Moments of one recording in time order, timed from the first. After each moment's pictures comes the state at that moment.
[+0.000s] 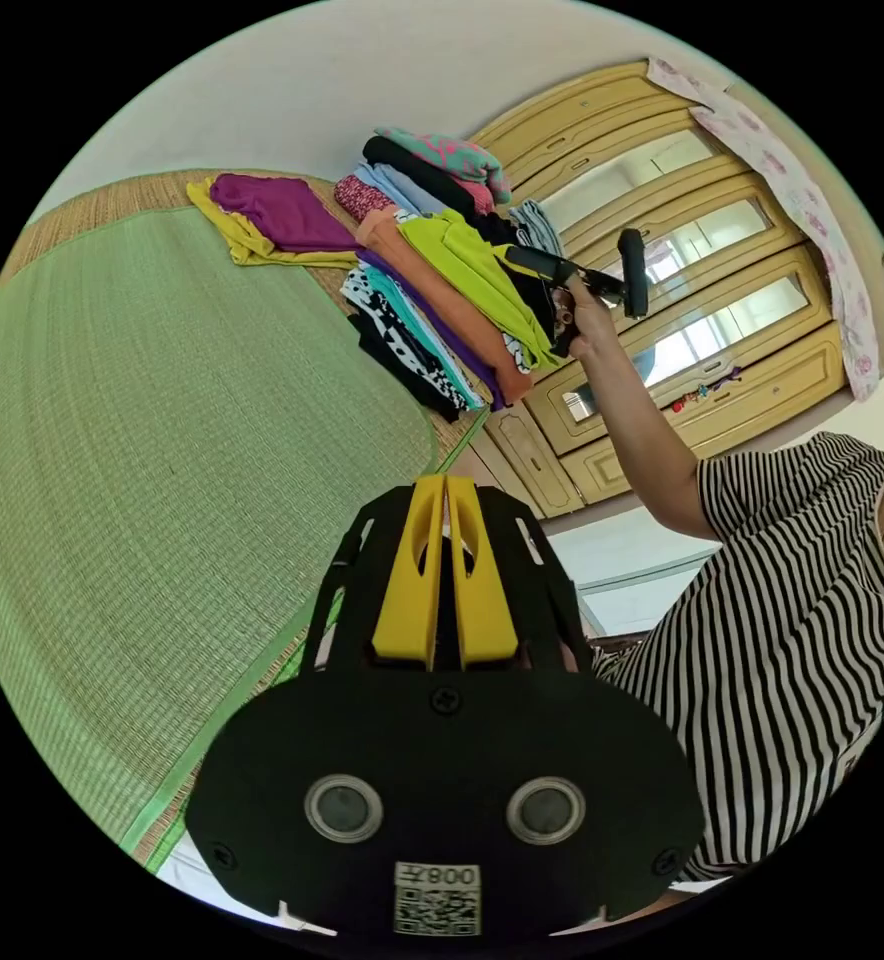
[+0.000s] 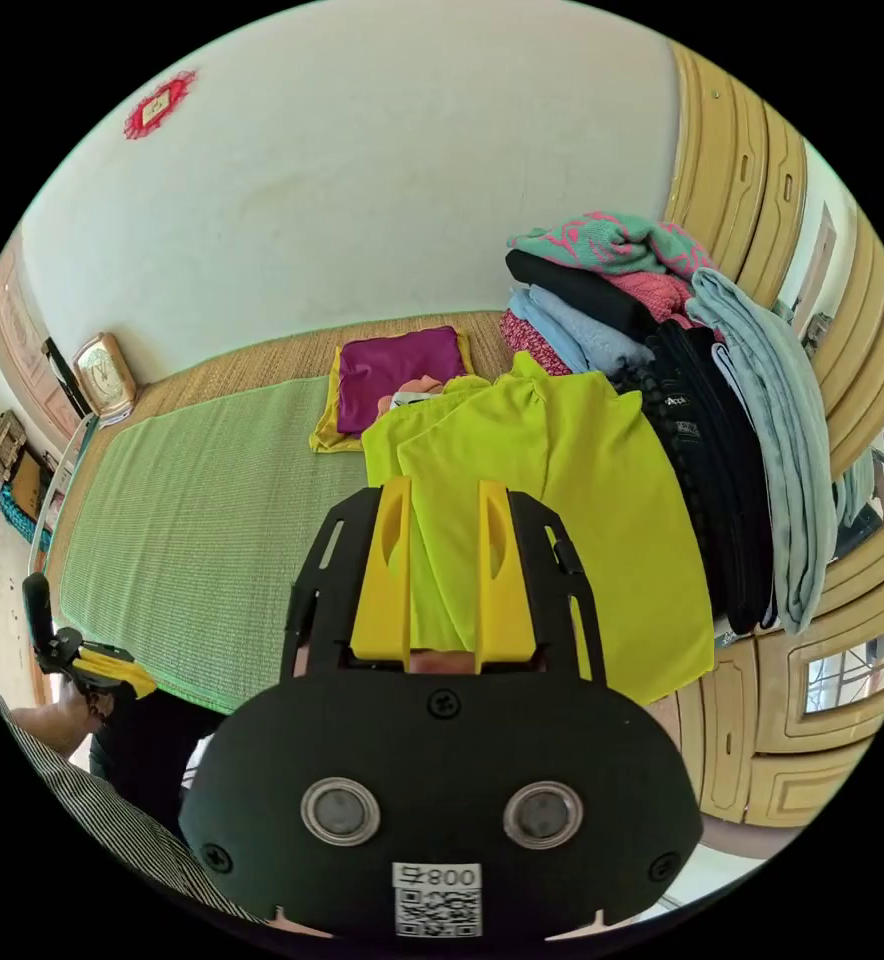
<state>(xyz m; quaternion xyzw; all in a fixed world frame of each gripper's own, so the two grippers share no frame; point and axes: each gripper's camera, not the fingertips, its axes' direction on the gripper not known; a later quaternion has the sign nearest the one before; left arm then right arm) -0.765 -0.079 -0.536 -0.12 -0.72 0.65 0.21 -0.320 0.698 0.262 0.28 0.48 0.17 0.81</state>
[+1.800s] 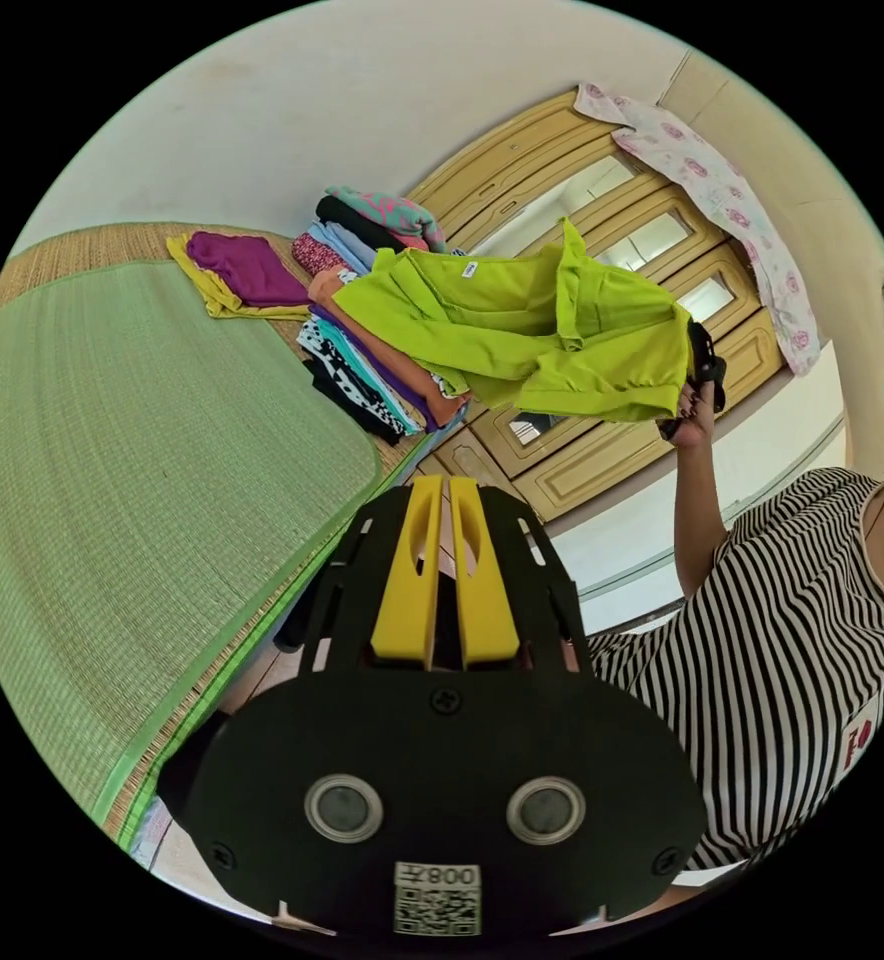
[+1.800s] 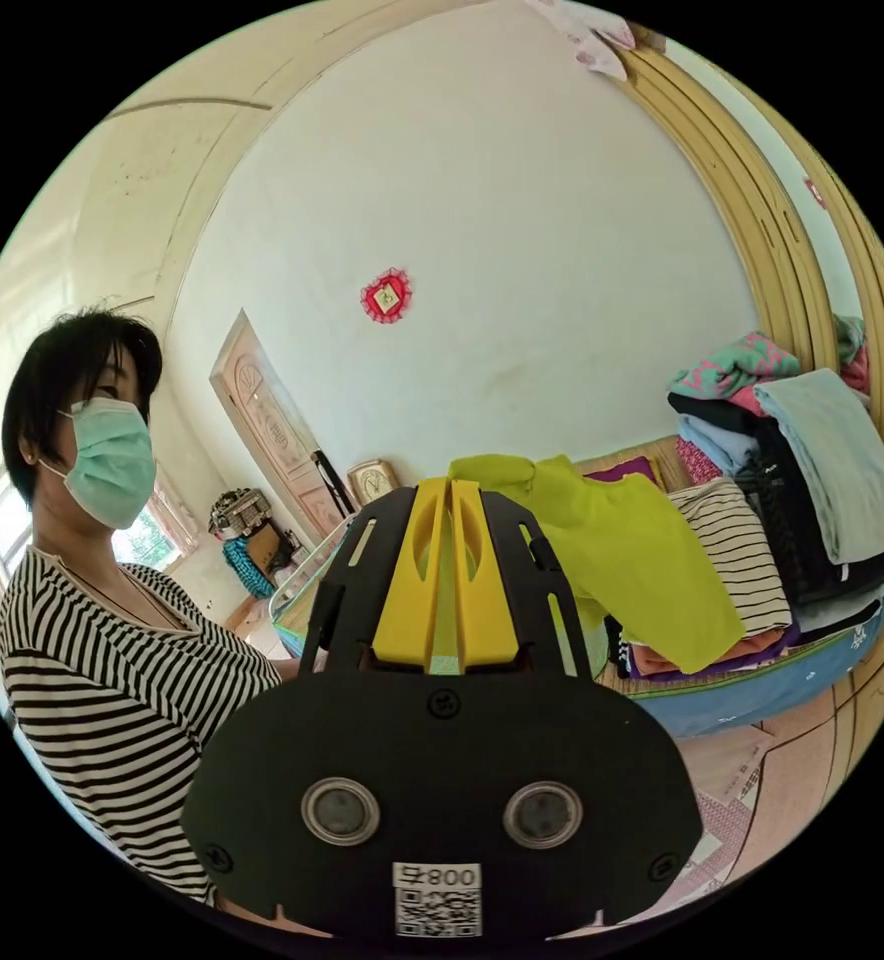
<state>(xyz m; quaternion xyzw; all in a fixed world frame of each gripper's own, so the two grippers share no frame) -0.782 0.003 -0.610 -0.17 -0.65 0.70 0.23 -0.669 1.137 0.284 0.49 0.23 -0.06 0.84</state>
